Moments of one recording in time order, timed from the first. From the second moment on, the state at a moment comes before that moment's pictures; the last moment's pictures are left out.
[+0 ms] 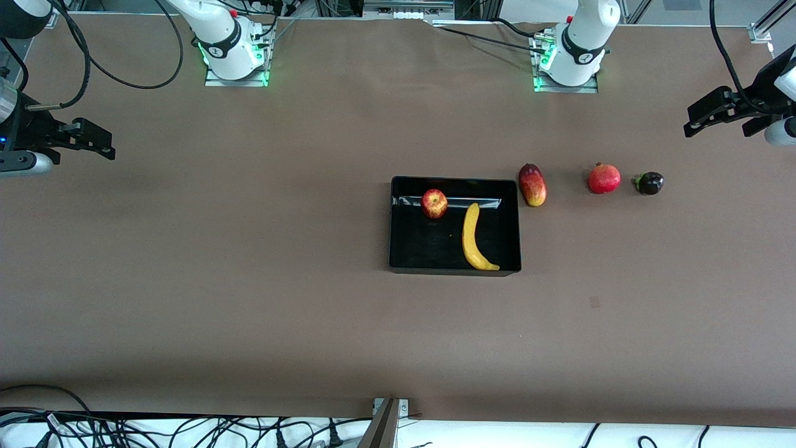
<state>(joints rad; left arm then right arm) 0.00 0.01 -0.03 -1.47 -0.01 1.41 -0.05 -0.02 0.03 0.02 -1.63 -0.04 1.60 -0.12</state>
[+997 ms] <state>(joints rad) -0.09 0.31 -0.25 -1.51 0.04 1.72 -0.69 -0.02 0.03 0.02 -1.63 -0.04 1.60 -0.12</state>
